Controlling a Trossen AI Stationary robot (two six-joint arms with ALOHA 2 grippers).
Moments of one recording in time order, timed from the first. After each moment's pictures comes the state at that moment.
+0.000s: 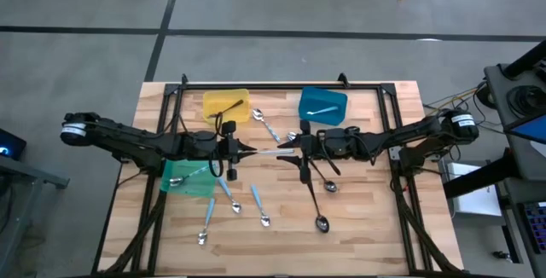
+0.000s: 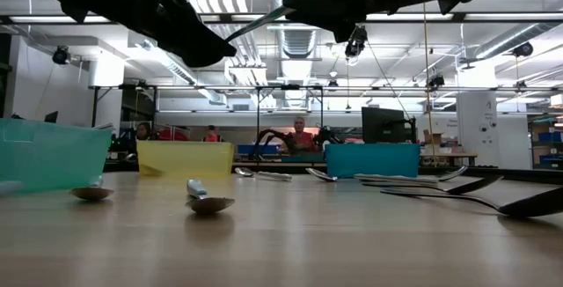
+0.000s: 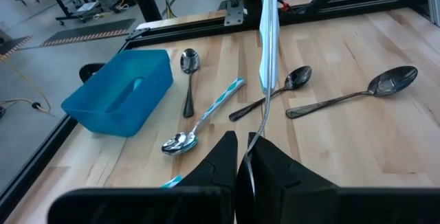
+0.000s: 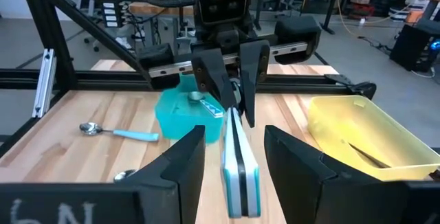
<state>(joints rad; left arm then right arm) -0.05 1.16 0.55 0.27 -0.19 0.12 0.06 1.46 0.82 0.49 0.07 -0.03</state>
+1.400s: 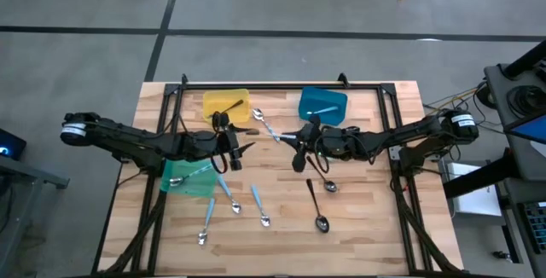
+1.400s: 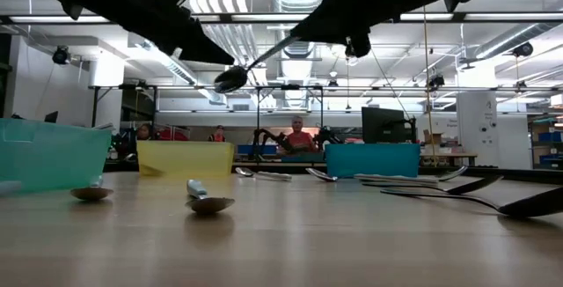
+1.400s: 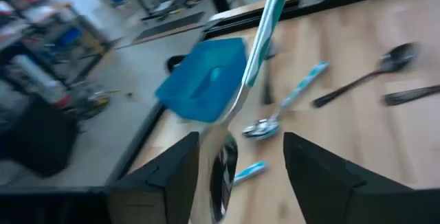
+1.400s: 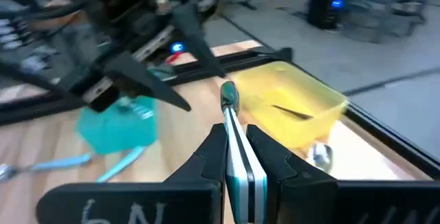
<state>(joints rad) -0.05 1.16 0.55 0.27 -0.49 0.24 0.05 1.46 0.82 0.42 0.38 0.16</state>
